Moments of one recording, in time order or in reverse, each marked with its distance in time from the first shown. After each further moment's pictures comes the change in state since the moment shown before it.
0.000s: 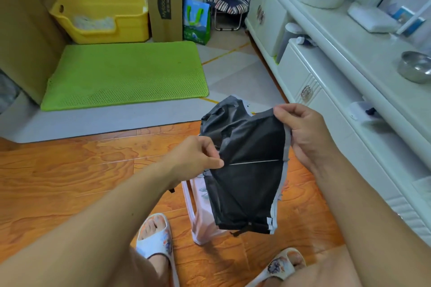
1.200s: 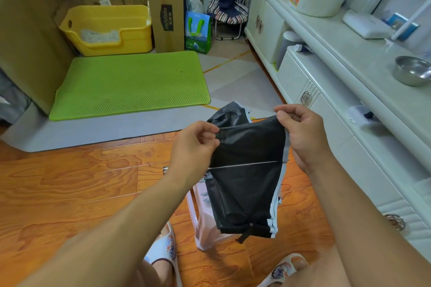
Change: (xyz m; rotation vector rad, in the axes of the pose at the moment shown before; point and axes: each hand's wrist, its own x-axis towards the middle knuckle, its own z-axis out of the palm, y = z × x) left_hand -0.010 0.024 0.016 -0.168 0.507 0.237; right_hand -0.006 -0.001 -0.005 -0.186 0.055 -0.147
